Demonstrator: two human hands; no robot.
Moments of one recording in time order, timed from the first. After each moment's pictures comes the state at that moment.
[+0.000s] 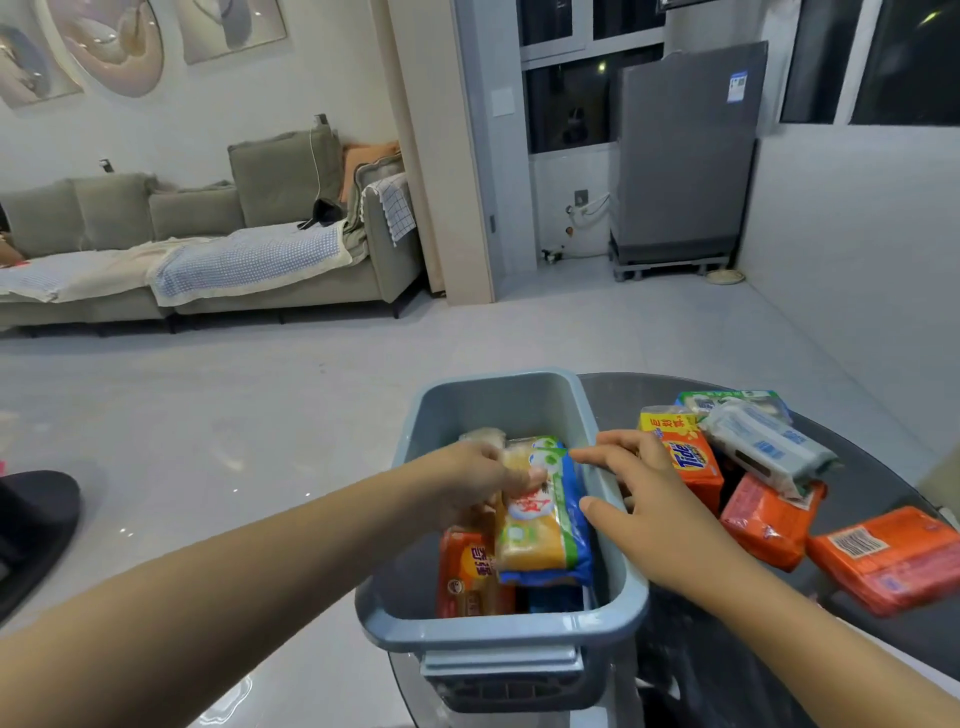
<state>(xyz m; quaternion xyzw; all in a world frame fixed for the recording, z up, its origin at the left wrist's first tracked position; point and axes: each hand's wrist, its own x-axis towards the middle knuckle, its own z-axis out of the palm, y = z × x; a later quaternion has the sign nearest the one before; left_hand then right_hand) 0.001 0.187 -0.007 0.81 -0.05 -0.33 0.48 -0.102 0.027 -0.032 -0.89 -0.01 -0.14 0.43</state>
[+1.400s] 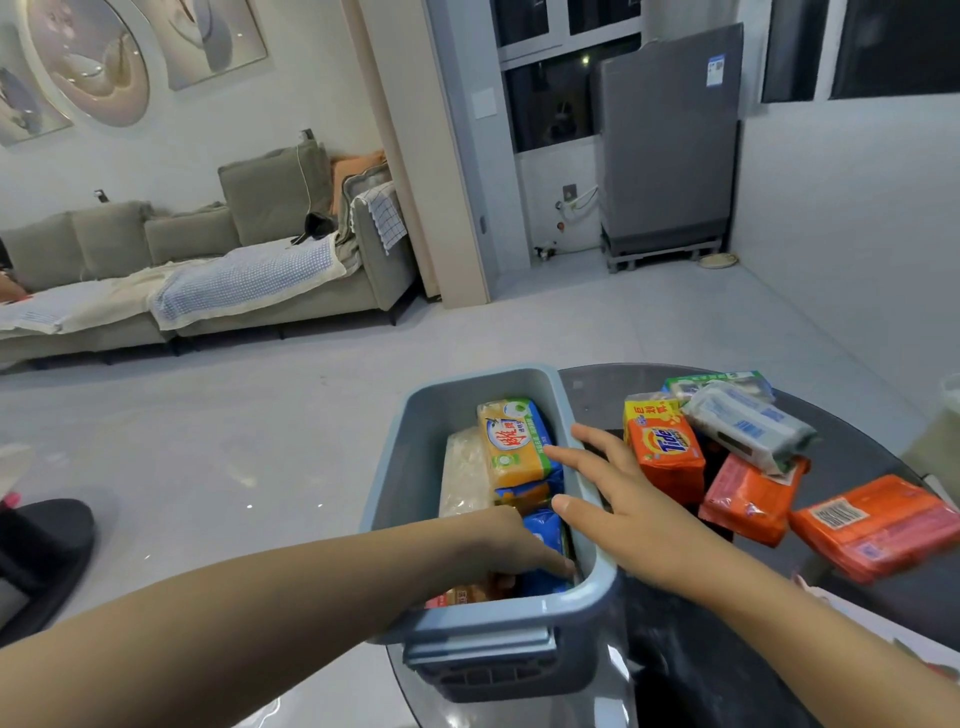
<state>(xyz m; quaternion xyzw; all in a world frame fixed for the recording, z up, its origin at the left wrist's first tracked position) -0.032 0.160 -0.045 0.92 -0.07 -0.34 0.17 -0.113 0.025 -0.033 -0.87 -0.05 -0.04 0.48</state>
